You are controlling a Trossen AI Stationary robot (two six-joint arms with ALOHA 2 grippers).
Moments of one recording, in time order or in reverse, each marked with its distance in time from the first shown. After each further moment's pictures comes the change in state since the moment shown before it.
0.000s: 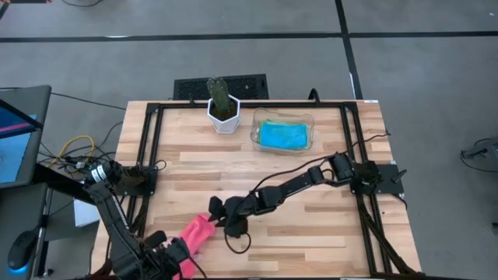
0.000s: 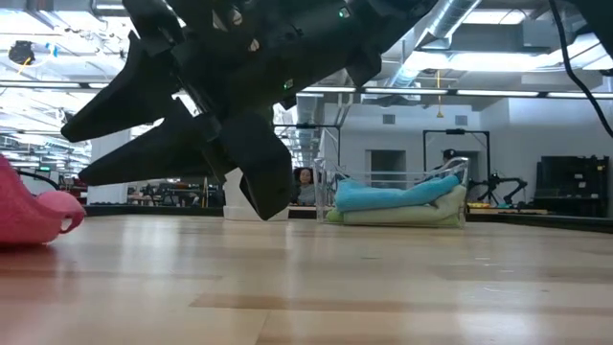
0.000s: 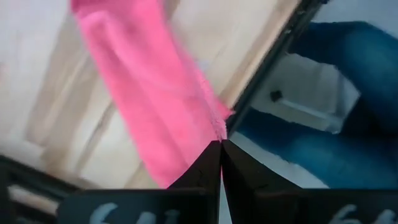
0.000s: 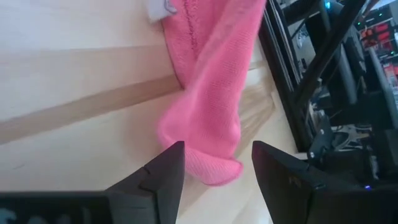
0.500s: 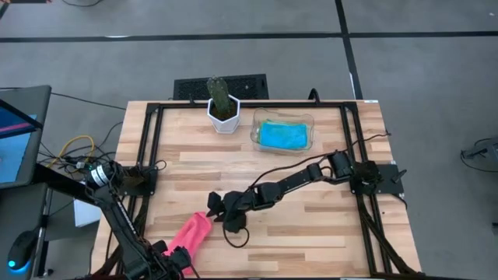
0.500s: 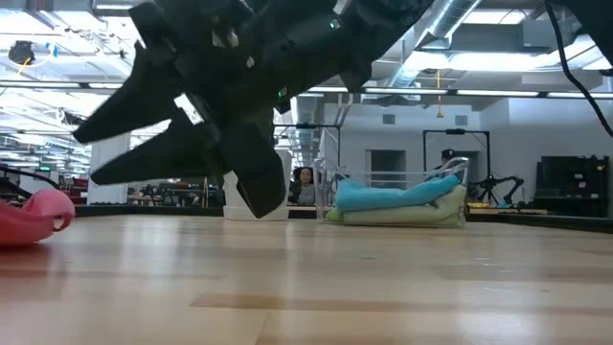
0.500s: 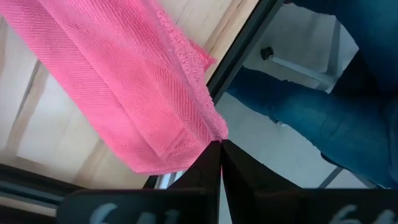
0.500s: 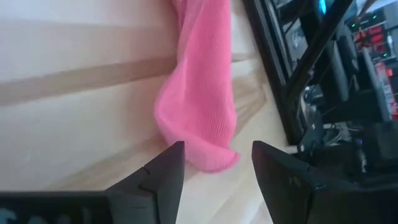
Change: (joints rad) left arm -0.011 0.001 -0.227 0.292 0.195 -0.019; right arm -0.038 0.000 0.002 0.007 -0.008 -0.054
